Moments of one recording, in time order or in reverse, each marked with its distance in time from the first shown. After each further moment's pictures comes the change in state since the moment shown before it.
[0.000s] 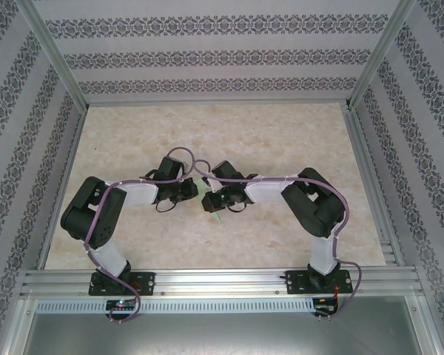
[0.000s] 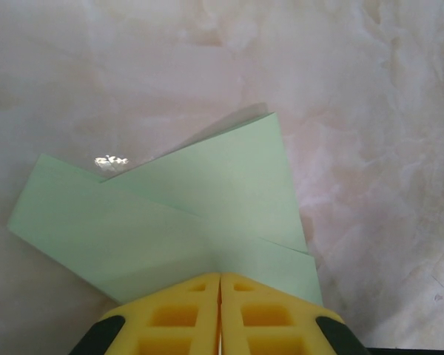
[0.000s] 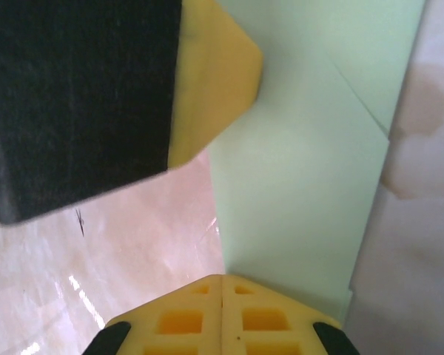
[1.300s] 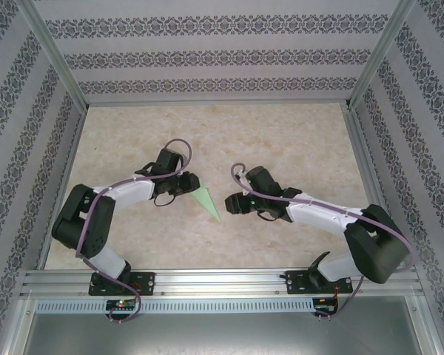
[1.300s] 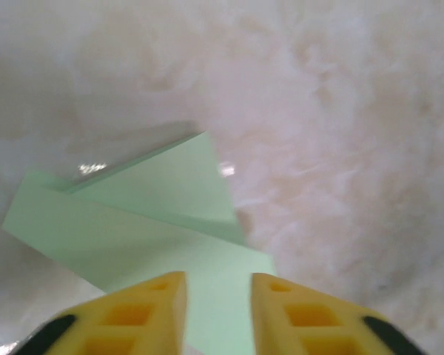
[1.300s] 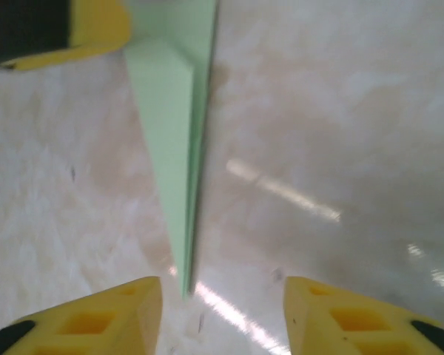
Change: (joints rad) left arm -0.004 -0.126 0.099 -0.180 -0.020 -0.009; right arm -0.097 -0.535 -0.327 -0.035 0.230 0.007
